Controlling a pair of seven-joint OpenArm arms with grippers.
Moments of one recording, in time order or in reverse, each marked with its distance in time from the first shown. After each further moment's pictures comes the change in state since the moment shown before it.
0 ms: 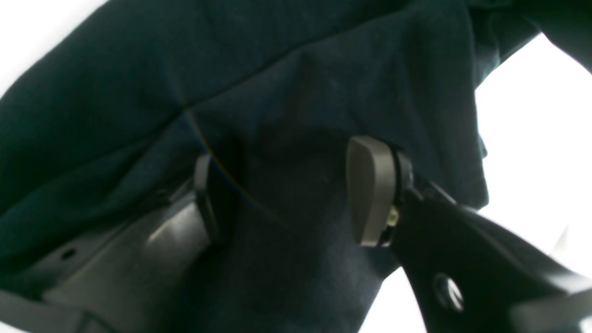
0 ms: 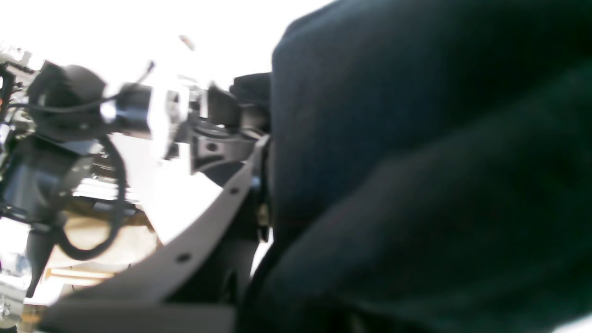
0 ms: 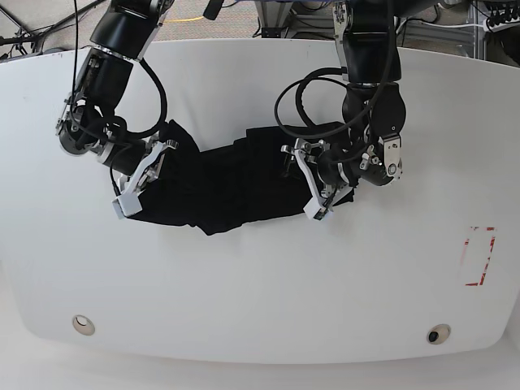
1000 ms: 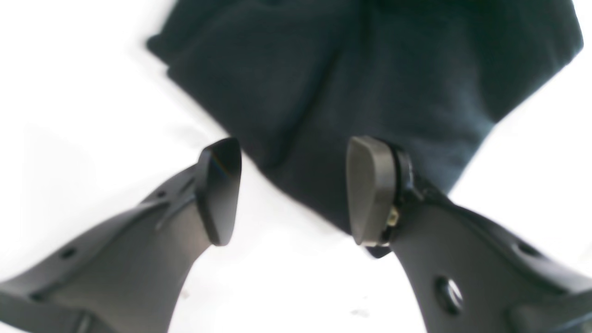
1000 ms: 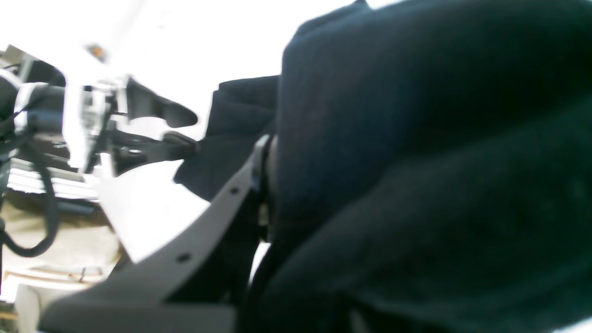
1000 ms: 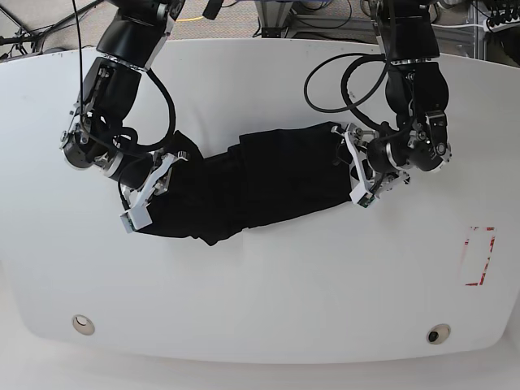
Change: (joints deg) left arm 7.1 -10.2 -2.2 15.6 -3.2 -5.4 6.0; right arm 3.3 -1.4 -1.5 1.2 -9.4 0.0 1.8
